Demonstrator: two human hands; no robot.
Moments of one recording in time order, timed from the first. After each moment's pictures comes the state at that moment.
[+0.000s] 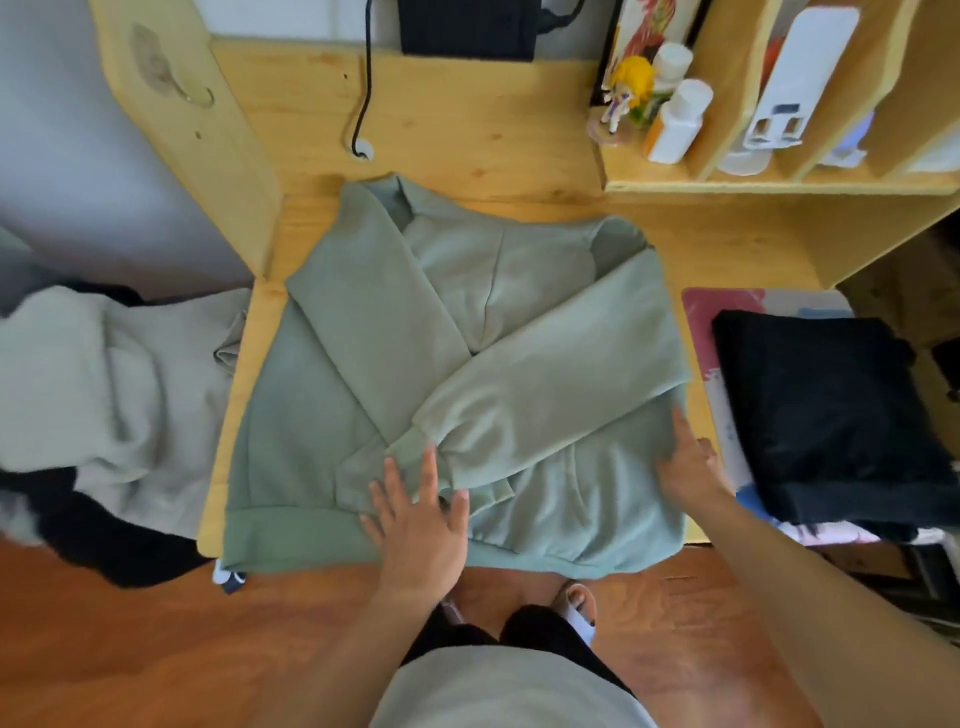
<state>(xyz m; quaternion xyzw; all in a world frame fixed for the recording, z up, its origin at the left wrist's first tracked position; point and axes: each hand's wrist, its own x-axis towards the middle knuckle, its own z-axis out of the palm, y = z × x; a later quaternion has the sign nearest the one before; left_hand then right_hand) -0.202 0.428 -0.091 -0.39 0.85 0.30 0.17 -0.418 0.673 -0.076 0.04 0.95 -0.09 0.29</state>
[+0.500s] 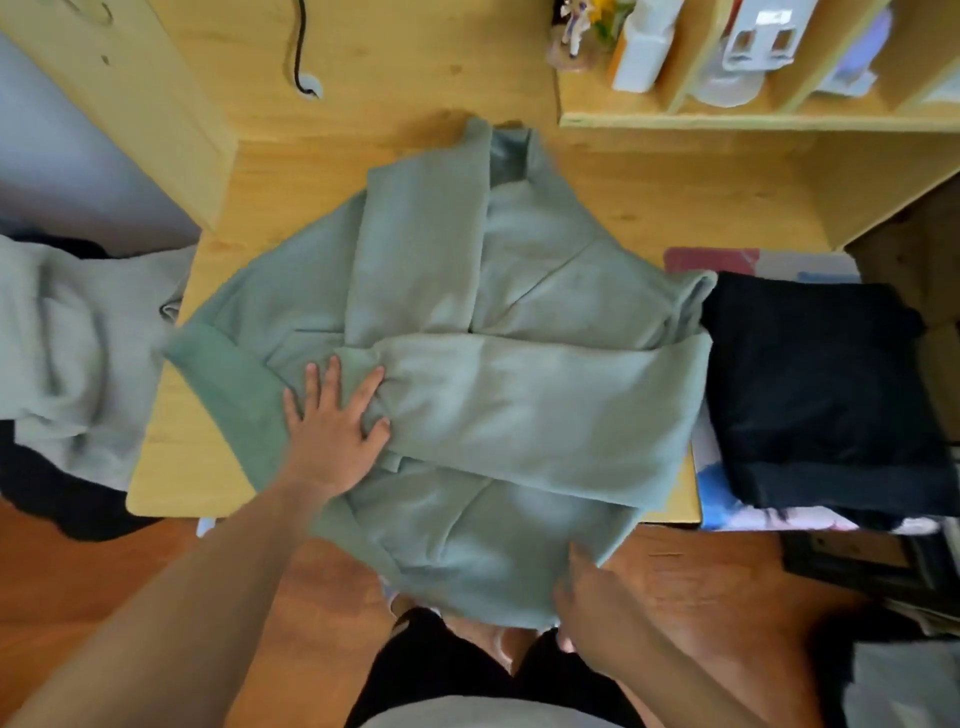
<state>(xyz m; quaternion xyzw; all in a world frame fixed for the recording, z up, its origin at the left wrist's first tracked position) -0.243 0.363 -0.140 -0.29 0.94 0.13 0.13 -0.279 0.716 -0.085 -0.07 0.84 -0.10 0.52</state>
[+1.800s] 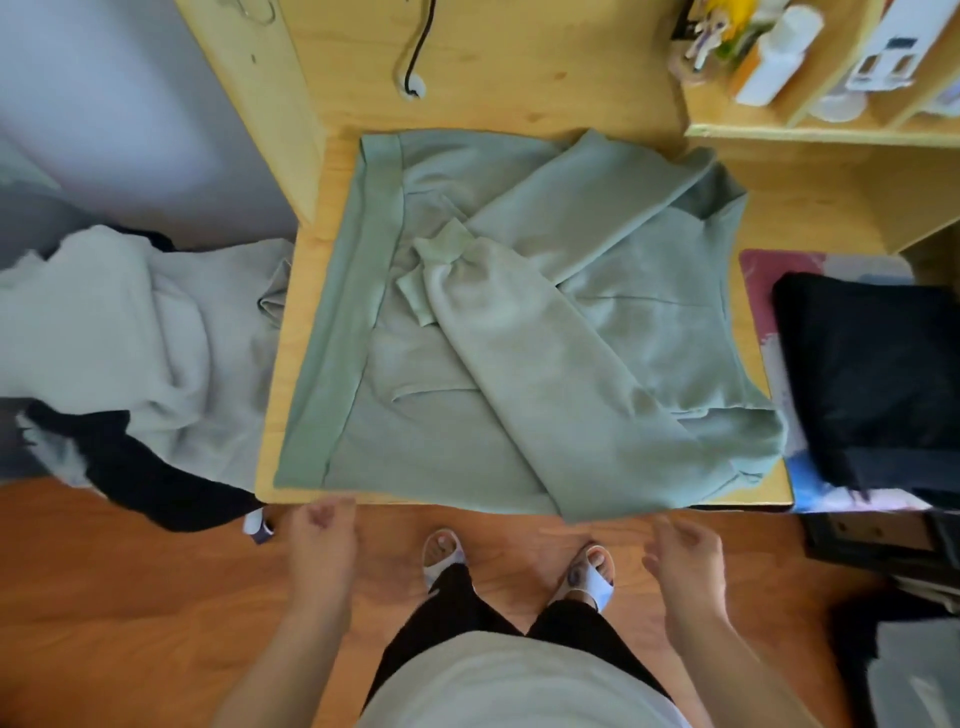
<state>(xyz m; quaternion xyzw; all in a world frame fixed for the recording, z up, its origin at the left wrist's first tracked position) -0.083 0.335 -0.093 -0.63 0.52 0.58 -0.06 -0.237 0.640 -0.089 0.33 0.81 -0.45 0.19</state>
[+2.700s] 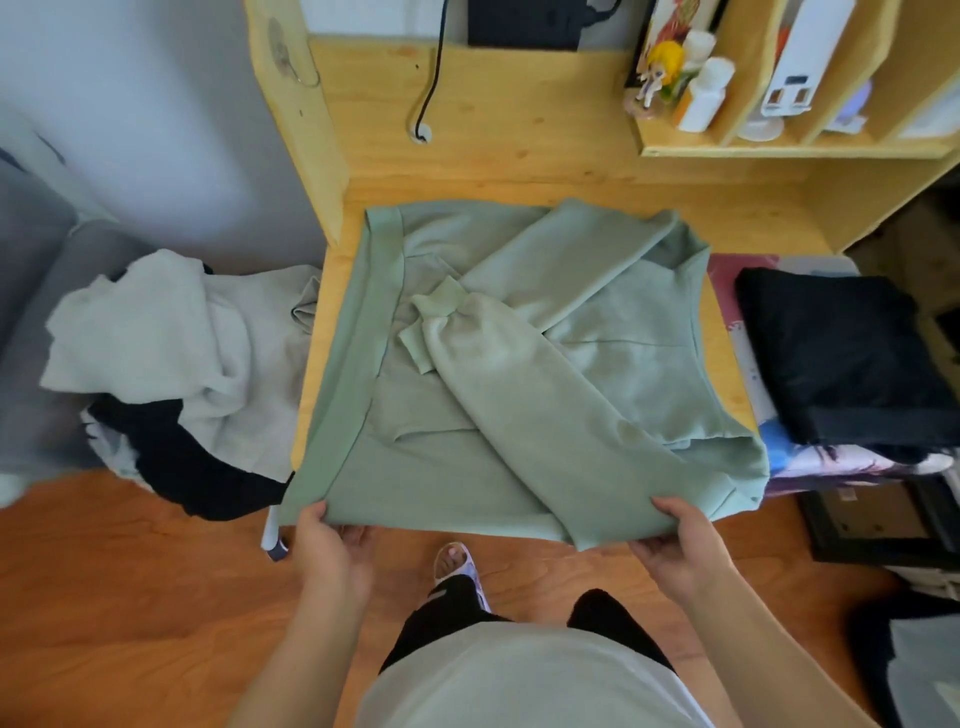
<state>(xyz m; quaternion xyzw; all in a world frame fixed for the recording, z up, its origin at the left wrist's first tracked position) -0.040 0.346 -0.070 -0.62 0.17 0.73 -0.25 -0.207 0.655 -0.058 0.45 0.49 -0.70 0.25</state>
